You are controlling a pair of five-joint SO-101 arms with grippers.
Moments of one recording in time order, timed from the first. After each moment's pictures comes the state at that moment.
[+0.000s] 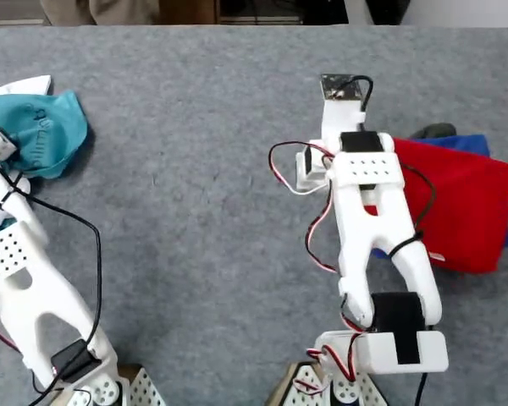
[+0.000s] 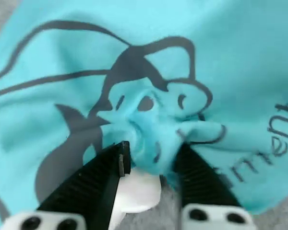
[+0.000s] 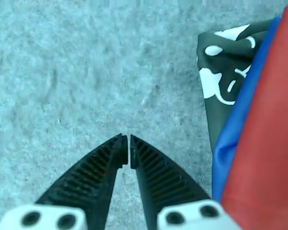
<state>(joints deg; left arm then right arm) -38.5 64.1 -76.7 90.6 2.7 -6.0 -3.7 20.2 65.9 -10.9</state>
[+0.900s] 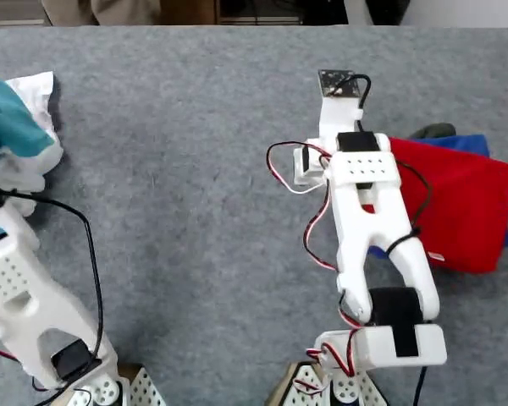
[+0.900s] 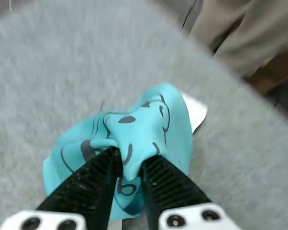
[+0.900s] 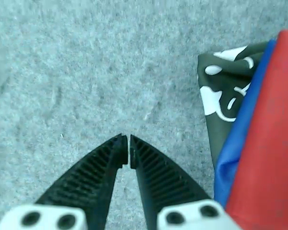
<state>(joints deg) -38.2 33.9 -92.8 100.2 2.7 -6.3 -1.5 20.4 62.2 -10.9</state>
